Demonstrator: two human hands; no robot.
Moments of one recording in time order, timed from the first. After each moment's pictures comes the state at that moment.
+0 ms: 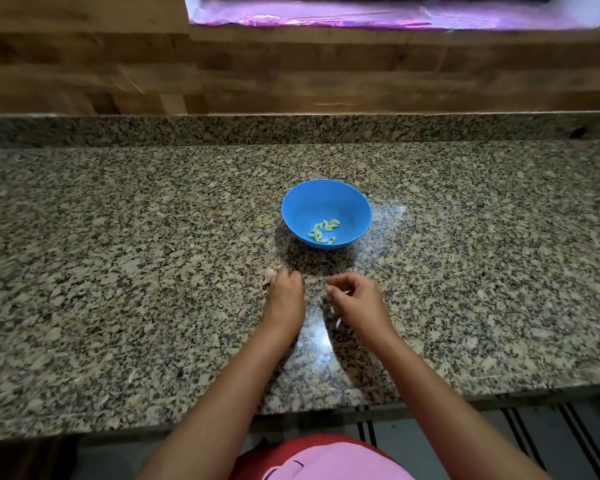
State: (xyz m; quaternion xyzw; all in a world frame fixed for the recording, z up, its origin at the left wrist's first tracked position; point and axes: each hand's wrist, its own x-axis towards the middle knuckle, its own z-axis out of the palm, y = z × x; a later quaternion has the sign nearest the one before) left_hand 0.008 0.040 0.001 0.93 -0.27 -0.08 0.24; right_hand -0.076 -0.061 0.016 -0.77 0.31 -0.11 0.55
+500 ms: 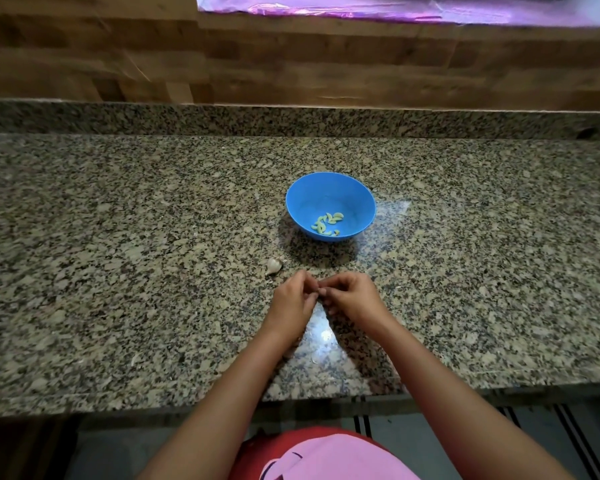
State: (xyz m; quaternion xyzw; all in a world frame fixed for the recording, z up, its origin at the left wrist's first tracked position) left_hand -0.011 0.057 -0.002 0.85 -0.29 -0.13 0.42; right_hand -0.070 -0.063 0.017 -0.76 0.28 -0.01 0.59
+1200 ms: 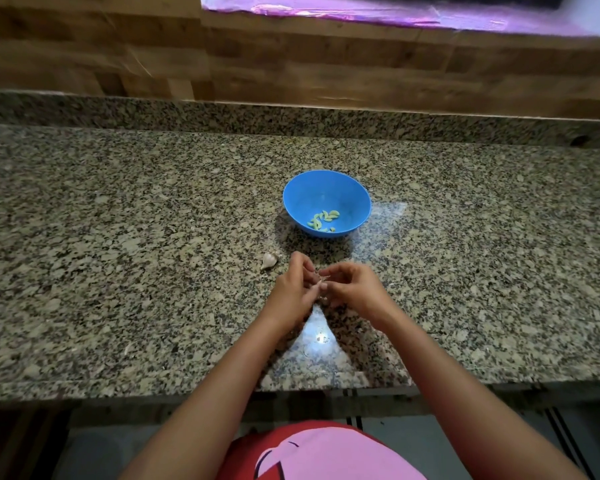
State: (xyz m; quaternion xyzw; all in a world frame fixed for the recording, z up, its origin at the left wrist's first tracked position) left_hand -0.014 0.053 0.009 0.80 -0.29 -0.17 0.49; right_hand -0.080 -0.074 0.030 -0.76 0.25 0.00 0.60
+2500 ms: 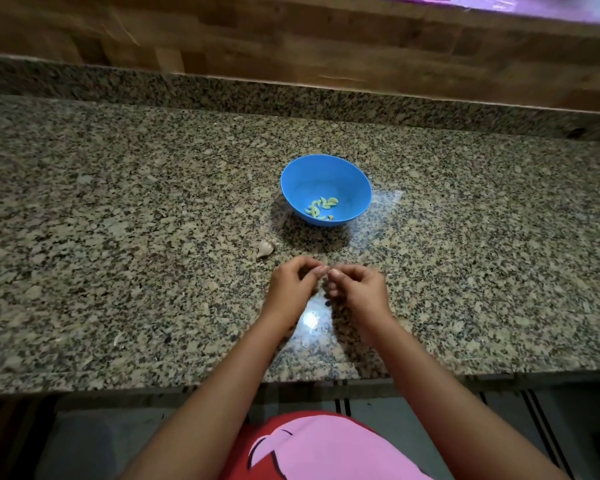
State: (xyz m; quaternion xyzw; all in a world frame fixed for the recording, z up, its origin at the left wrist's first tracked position) left_hand -0.025 0.047 0.010 0.77 -0.18 -0.20 0.58; right_hand -0.088 -0.061 0.009 -0.62 0.36 -0.12 0.69
